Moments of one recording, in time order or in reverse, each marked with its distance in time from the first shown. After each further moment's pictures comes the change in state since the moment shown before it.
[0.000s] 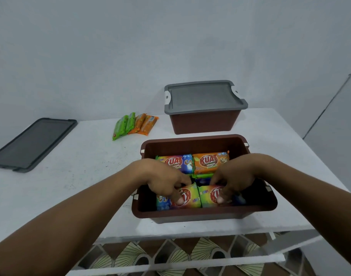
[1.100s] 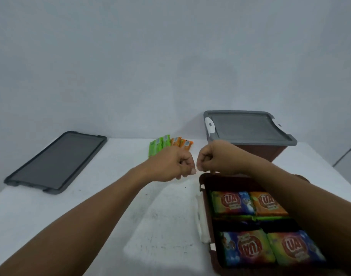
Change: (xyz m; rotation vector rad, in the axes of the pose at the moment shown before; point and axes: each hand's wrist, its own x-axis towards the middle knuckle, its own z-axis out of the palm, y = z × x) left_hand -0.058 -0.164 -0.021 -0.595 0.813 0.123; right_hand 0.088 -0.108 -0.136 0.391 0.739 -0.099
